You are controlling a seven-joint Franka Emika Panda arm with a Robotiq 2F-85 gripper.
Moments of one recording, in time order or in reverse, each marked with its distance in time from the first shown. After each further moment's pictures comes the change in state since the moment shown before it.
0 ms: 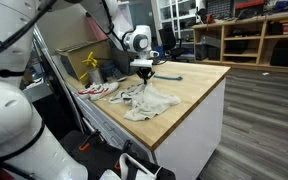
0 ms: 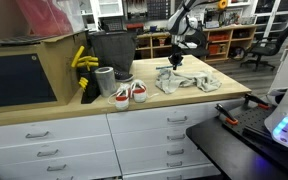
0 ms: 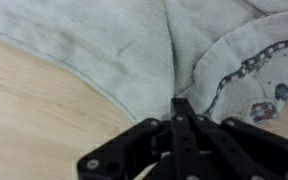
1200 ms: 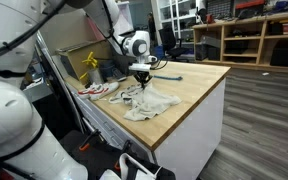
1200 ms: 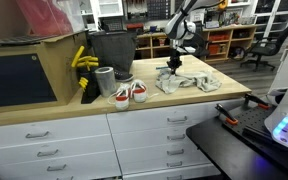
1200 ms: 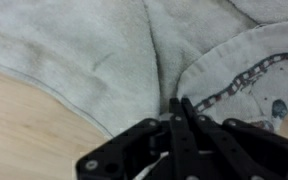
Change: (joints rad) arm 0.002 0.041 0.022 0.000 0.008 0.000 0.000
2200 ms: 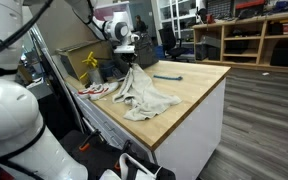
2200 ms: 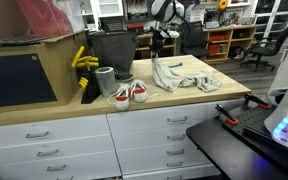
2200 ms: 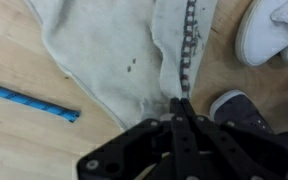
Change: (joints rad) arm 0.133 -0.138 0.044 0.047 0.003 0.114 0.053
